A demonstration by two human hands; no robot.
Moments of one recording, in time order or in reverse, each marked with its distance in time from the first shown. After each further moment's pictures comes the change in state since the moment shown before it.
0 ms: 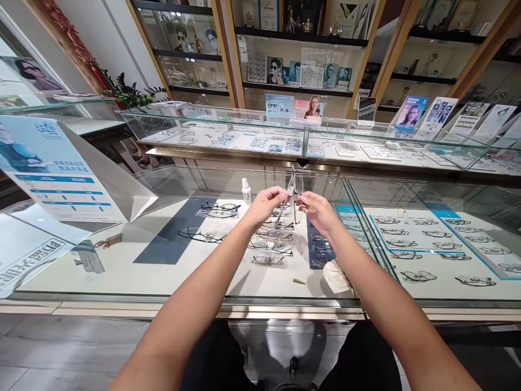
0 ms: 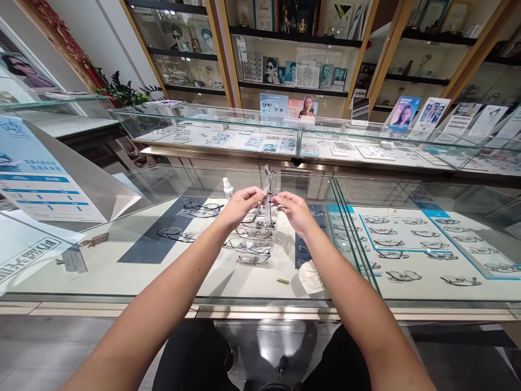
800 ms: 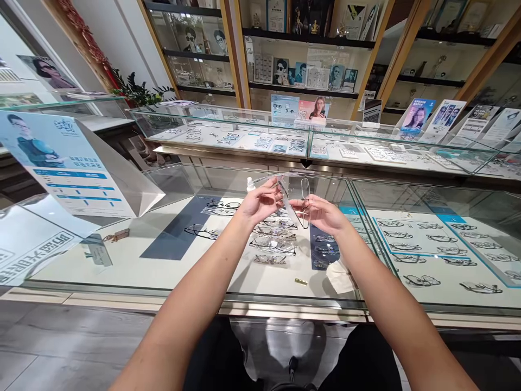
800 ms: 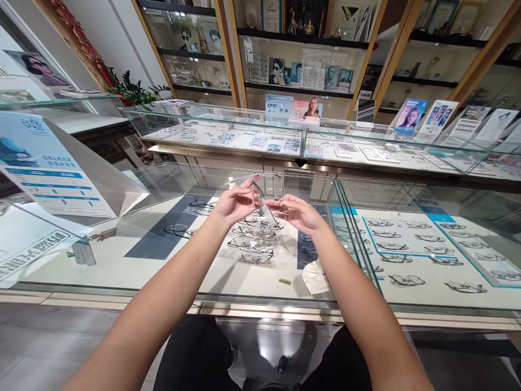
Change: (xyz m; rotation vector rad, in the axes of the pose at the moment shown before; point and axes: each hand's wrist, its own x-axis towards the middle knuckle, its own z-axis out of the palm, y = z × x) left_hand -0.002 0.017 -0.019 -0.784 -0.018 -0.253; right_hand -0.004 -0.008 -0.016 0.052 -0.336 0.184
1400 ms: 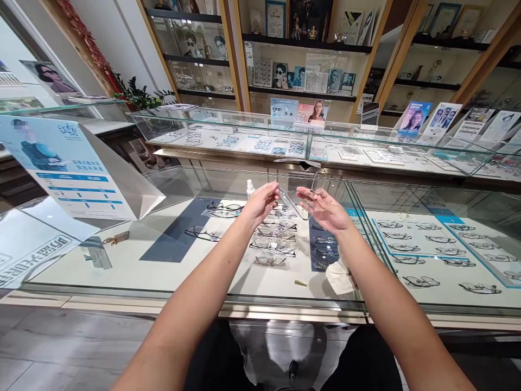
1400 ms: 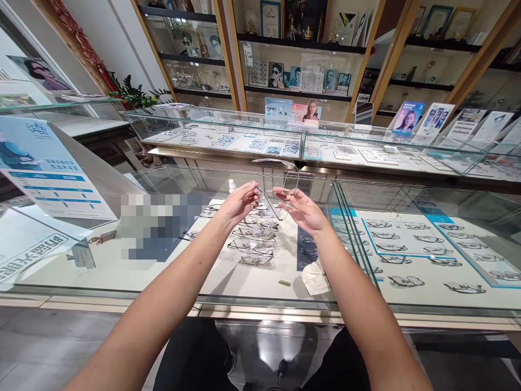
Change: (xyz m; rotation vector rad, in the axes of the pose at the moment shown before) left_hand 0.013 -0.011 -0.002 0.267 0.303 0.130; right_hand -0.005 -0.012 0.006 -0.022 0.096 -0.221
